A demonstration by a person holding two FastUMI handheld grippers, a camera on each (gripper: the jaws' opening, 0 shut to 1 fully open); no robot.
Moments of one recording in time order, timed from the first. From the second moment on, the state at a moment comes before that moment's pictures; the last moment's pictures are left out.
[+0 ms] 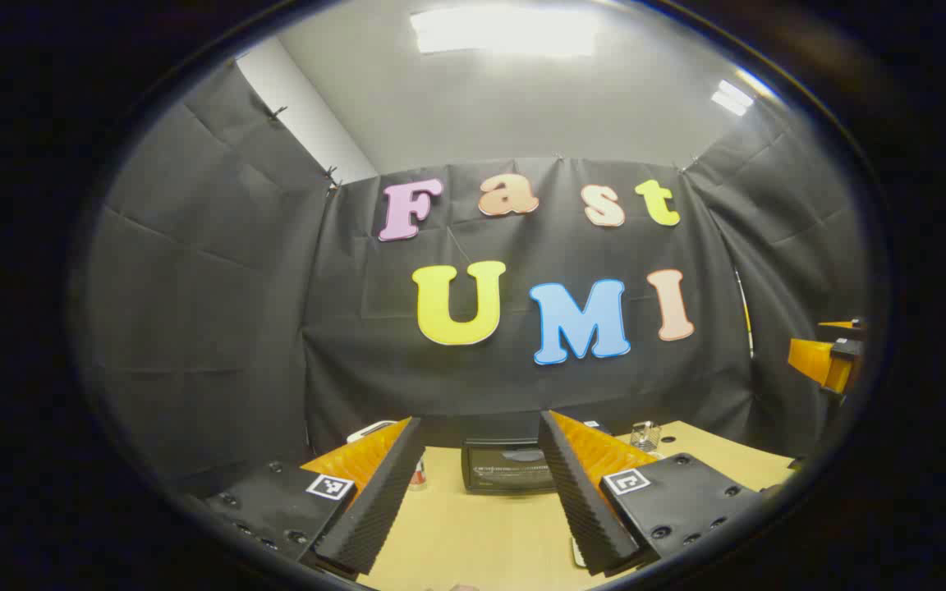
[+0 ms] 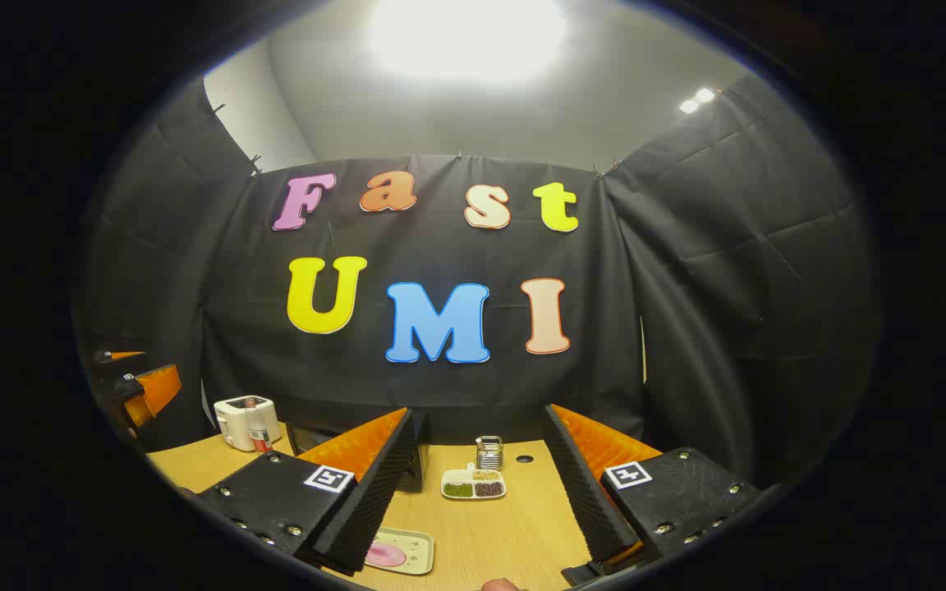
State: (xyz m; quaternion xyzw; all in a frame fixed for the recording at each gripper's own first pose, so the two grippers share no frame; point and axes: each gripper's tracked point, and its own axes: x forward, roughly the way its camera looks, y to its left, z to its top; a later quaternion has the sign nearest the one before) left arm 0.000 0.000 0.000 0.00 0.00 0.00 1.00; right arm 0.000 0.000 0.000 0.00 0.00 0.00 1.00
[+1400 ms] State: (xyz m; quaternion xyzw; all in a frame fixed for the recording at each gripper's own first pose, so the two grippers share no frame) left arm 0.071 -0.044 -0.017 -0.01 0.00 0.00 1.00; right arm 0.035 -0.020 -0.024 0.00 0.01 0.04 1.00
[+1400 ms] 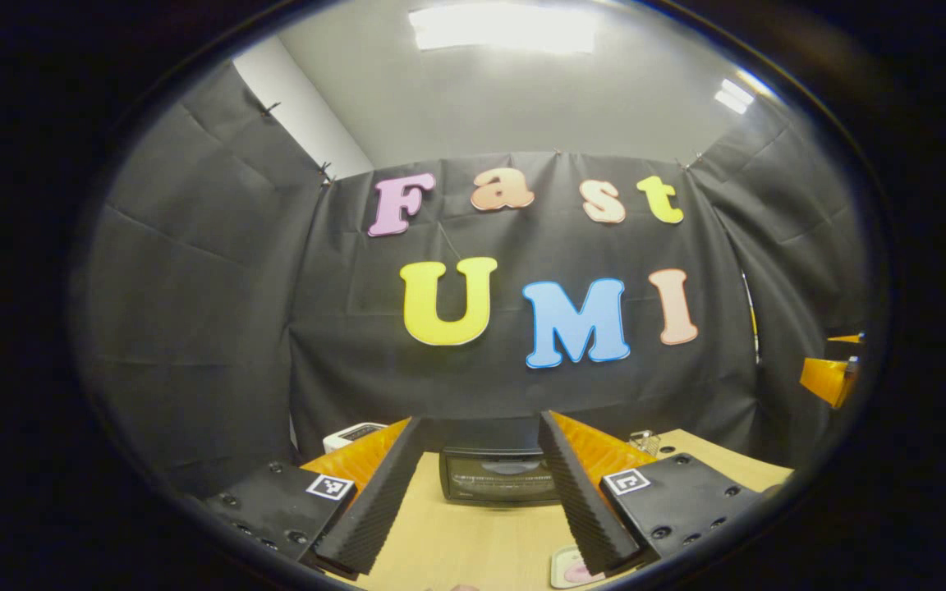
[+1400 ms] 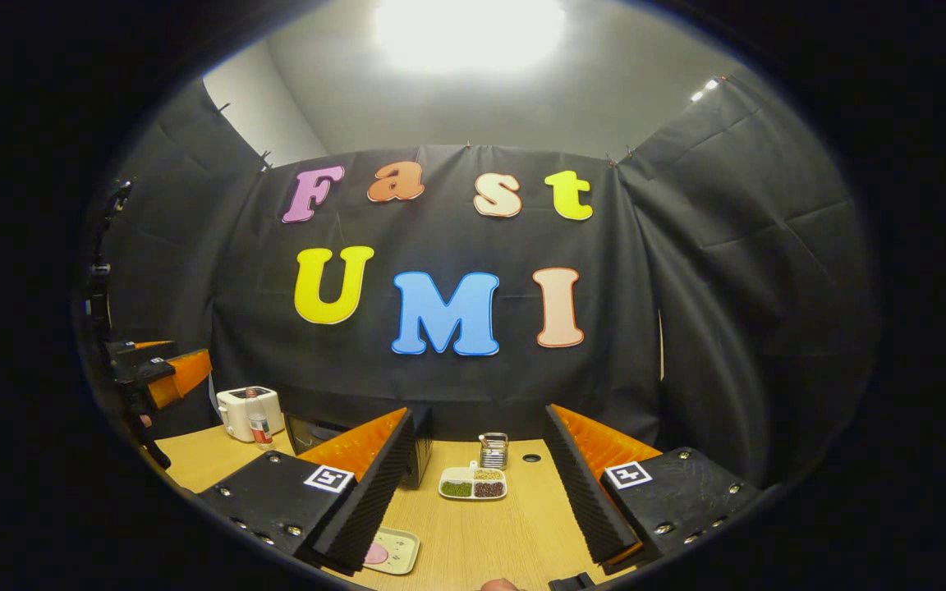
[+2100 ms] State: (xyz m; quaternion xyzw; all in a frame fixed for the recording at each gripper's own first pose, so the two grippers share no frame) left arm 0.255 -0.056 -0.100 -0.02 0.04 -0.06 1.00; right arm 0.076 -0.014 -0.020 -0.02 0.01 -0.07 1.00
